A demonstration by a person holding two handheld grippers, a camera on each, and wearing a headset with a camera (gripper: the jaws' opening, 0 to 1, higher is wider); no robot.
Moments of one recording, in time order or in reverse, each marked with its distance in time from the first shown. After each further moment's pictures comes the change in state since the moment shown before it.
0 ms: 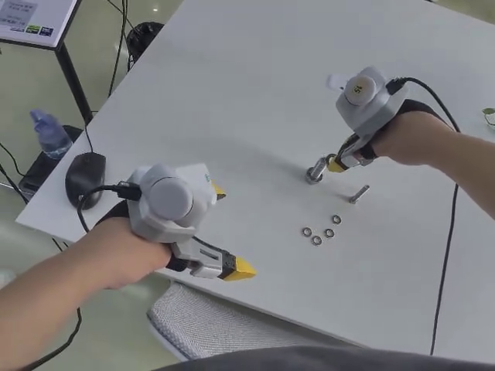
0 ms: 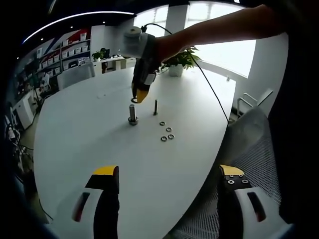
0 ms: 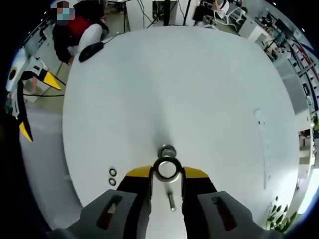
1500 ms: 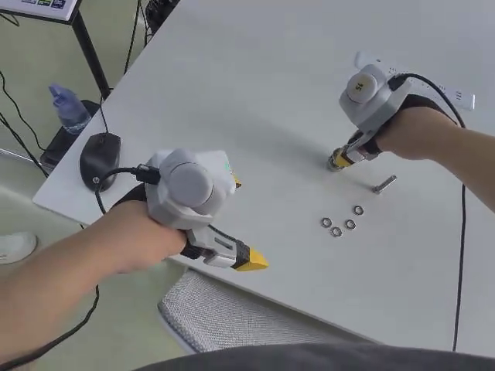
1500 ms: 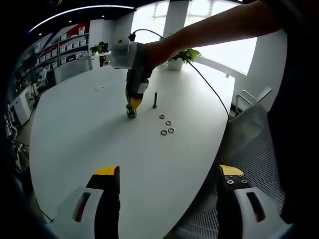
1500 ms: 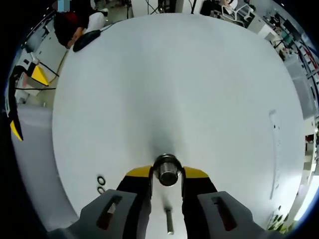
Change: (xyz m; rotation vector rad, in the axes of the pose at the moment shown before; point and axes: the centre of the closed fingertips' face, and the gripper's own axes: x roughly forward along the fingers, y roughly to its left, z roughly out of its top) left arm 0.009 0.006 -0.012 -0.021 0.055 -0.033; right arm 0.039 0.020 0.001 -0.032 0.053 0.037
